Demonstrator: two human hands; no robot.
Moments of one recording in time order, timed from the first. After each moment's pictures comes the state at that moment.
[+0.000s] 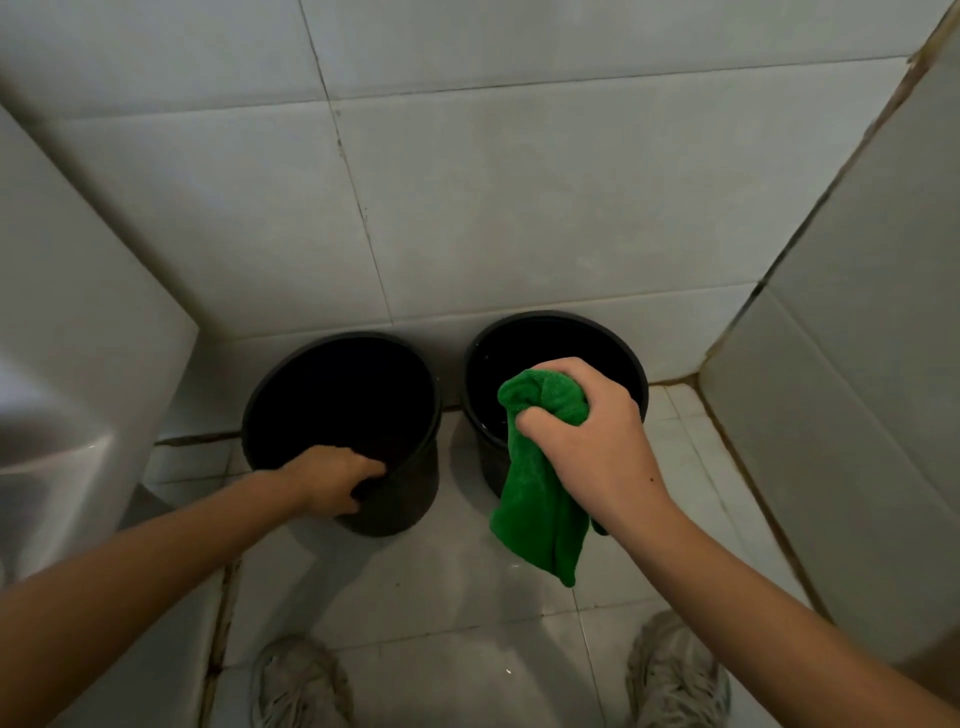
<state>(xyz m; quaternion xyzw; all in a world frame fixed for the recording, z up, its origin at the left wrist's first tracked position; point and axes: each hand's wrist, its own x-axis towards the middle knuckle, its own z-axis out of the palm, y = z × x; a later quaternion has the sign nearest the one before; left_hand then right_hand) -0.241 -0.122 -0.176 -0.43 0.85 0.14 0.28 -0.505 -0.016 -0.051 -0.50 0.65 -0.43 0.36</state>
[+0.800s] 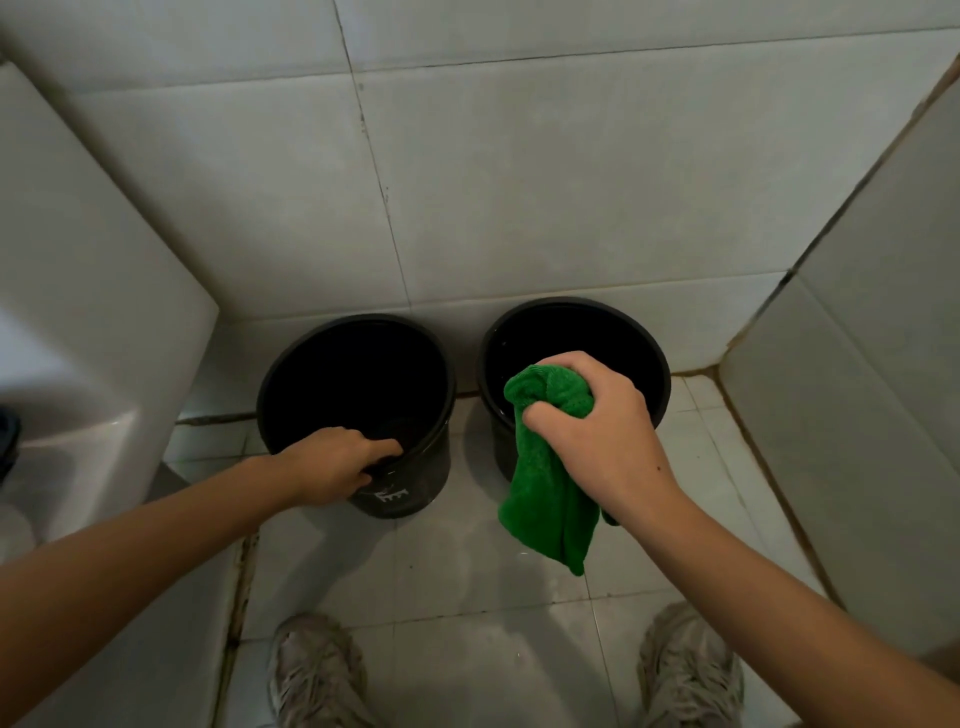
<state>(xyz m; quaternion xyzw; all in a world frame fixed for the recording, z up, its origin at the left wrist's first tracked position) -0.230 -0.115 -0.166 -0.43 0.87 0.13 0.21 -0.496 -0.019 -0.059 -0.52 0.66 -0.39 0.37</state>
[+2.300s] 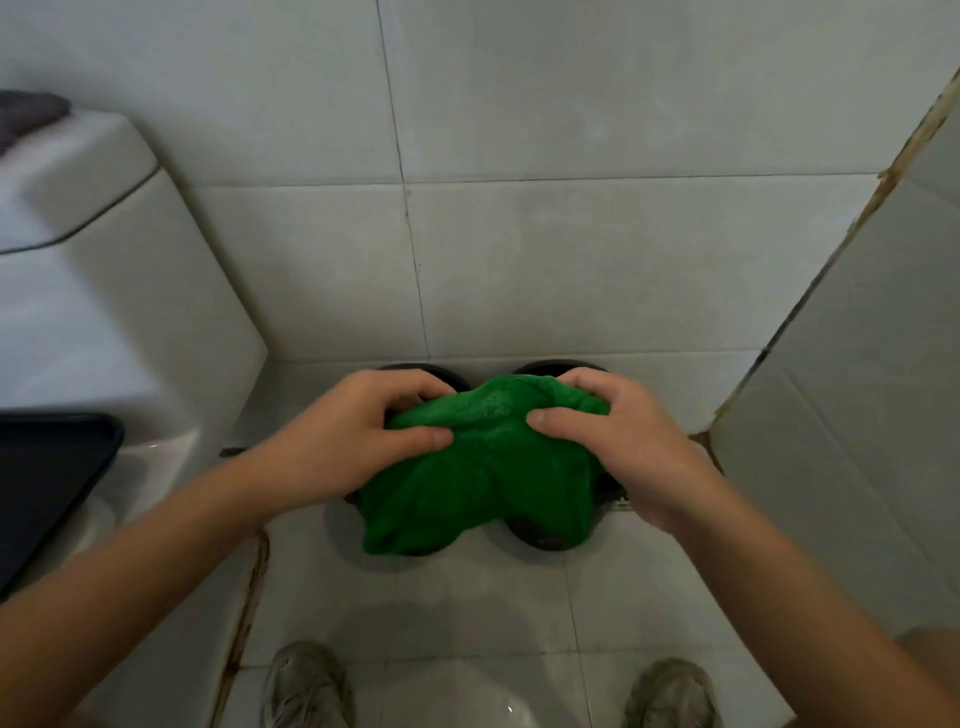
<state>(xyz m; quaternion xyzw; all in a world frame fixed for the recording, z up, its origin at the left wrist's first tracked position) -0.285 -0.027 0.031 -0.46 0.77 0.38 -0.23 -0.512 -0.003 0.018 -0.50 0.54 -0.43 0.53</state>
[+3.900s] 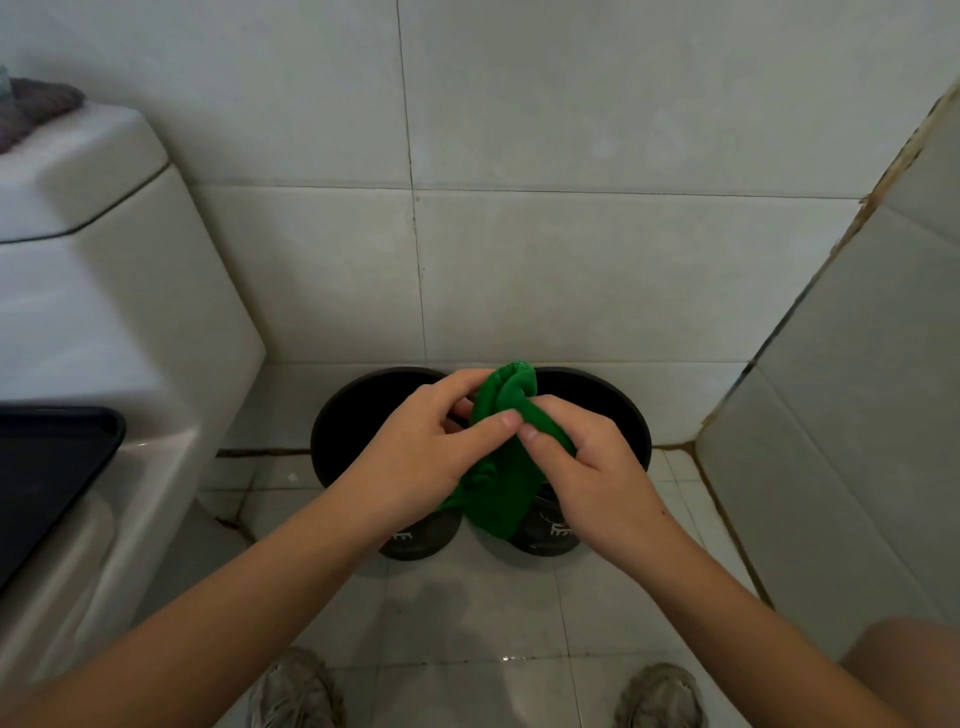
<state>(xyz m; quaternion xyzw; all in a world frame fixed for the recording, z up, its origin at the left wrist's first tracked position) -0.323 0.003 0.034 -0.47 0.65 0.49 -0.35 -0.480 0.022 0.009 -0.66 0.46 -0.44 0.39</state>
